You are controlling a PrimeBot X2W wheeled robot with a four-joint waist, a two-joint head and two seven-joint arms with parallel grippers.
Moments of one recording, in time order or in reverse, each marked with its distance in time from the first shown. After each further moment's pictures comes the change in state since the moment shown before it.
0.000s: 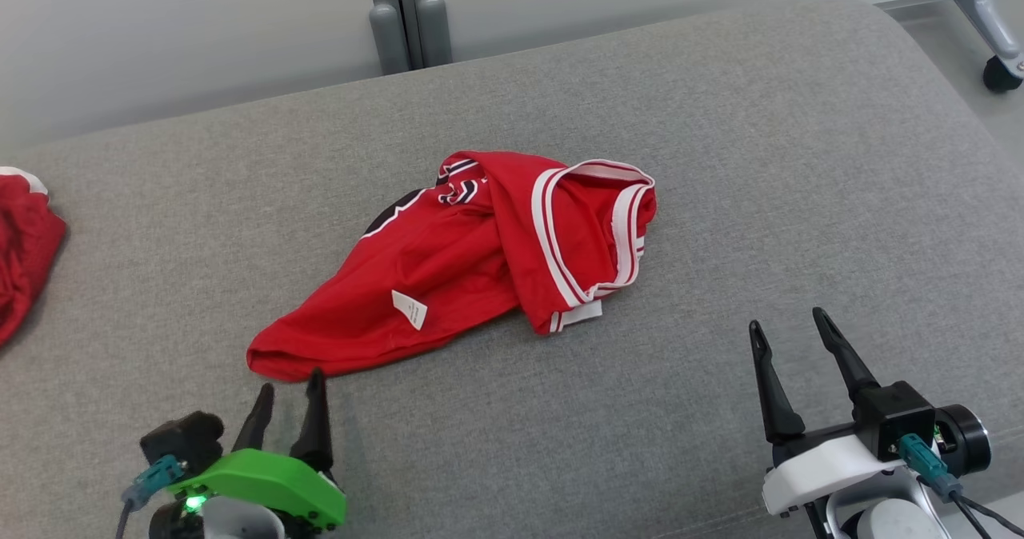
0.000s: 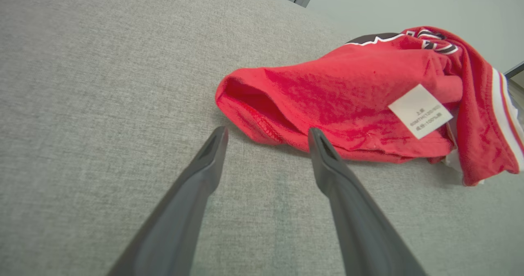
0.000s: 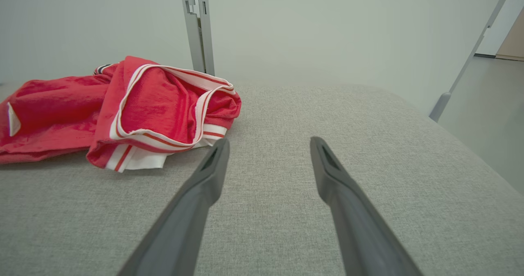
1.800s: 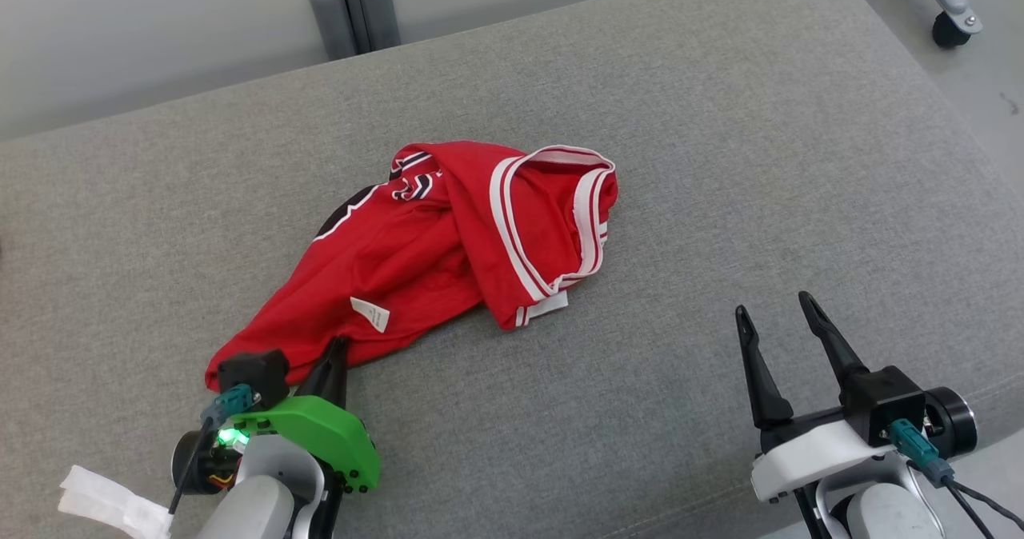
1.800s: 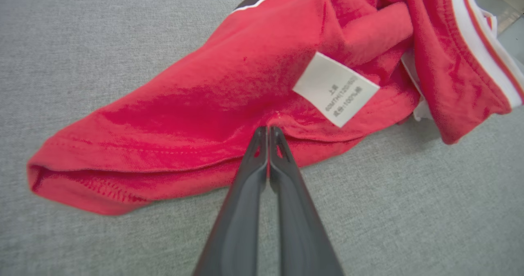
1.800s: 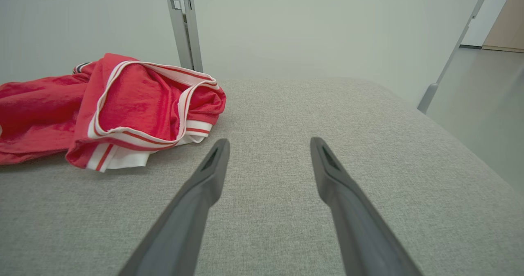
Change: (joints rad) left arm -0.164 0.018 -0.180 0.069 0.154 0.044 0.094; right arm -0.037 0.000 0.029 0.006 0.017 0.000 0.000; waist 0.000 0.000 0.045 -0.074
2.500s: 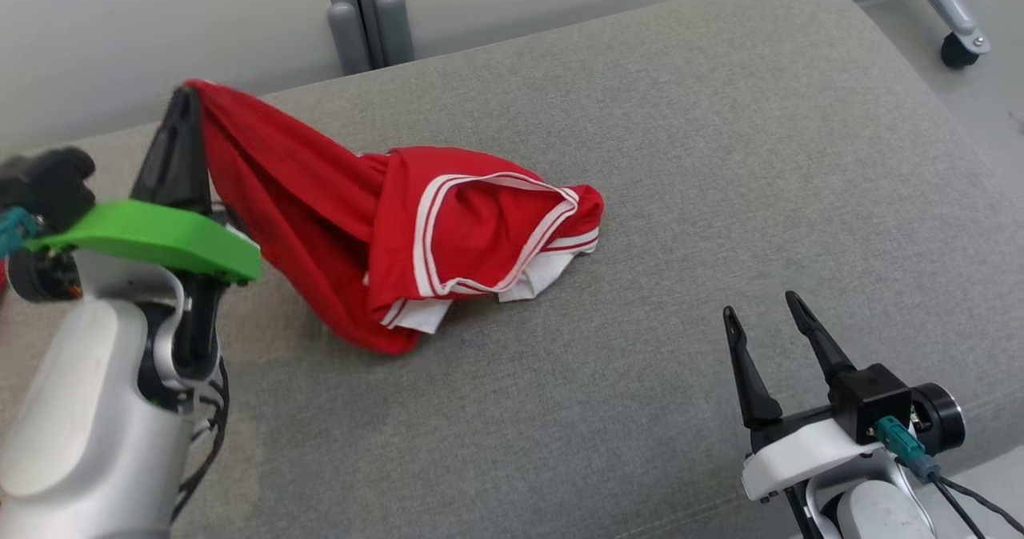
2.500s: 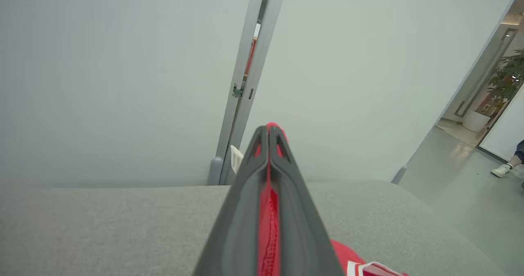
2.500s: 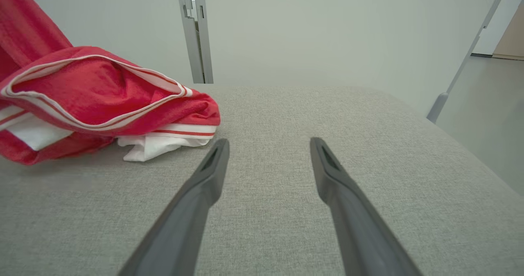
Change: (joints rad) left arm -0.241 0.100 0.194 -0.258 -0.112 0.000 0.003; right arm -0.011 0.001 0.021 0.016 -0.005 0.000 0.000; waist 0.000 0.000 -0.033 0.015
